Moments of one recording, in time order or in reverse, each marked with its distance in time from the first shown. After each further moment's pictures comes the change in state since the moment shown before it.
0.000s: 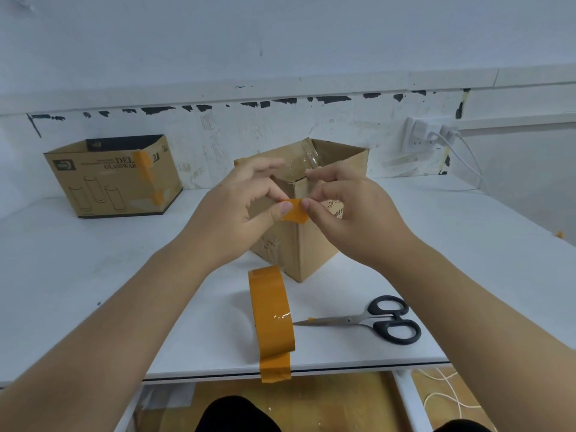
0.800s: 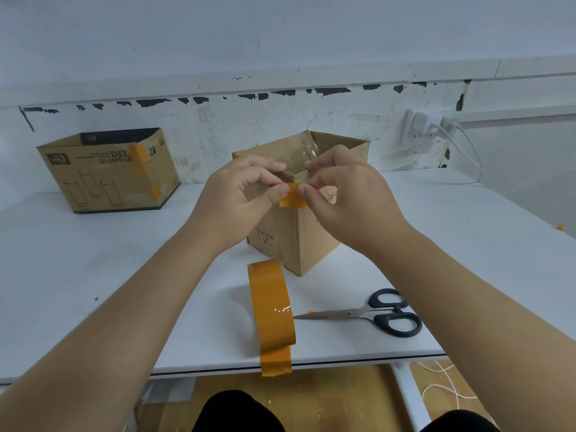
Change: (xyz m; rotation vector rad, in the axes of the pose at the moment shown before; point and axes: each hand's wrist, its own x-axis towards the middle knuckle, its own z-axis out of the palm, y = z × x) left_hand 0.008 -0.009 0.012 -0.132 0.125 -0.049; right_hand 0.009 0.000 0.008 -0.078 0.097 -0.018
